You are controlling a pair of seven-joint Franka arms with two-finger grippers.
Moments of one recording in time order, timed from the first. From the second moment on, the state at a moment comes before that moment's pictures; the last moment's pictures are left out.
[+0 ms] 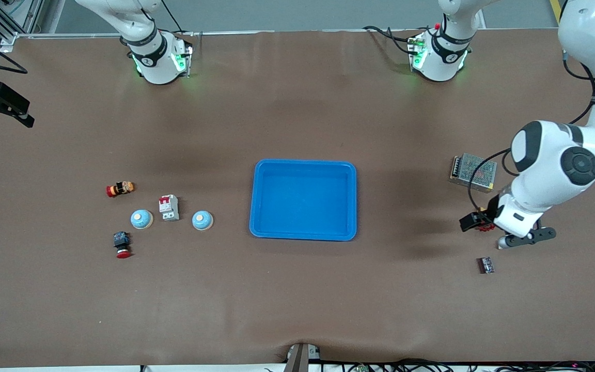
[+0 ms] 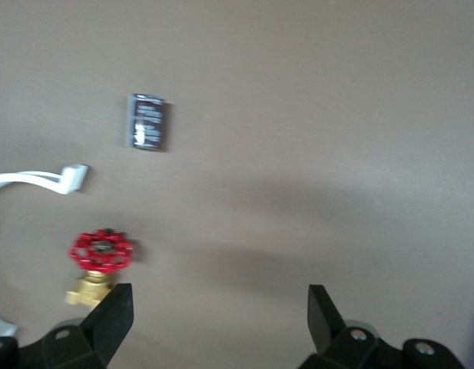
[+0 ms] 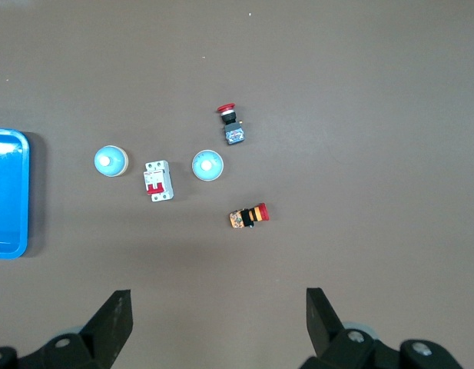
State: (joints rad) left arm 0.39 0.45 -0.51 -1.86 0.24 2.35 -0.44; right arm -0.15 -0.13 0.08 -1.67 0.00 1.60 -0.10
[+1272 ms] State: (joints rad) left arm 0.03 0.40 -0.14 -1.42 0.16 1.73 -0.29; right arm -0.15 -0.13 0.08 -1.67 0.00 1.60 -0.10
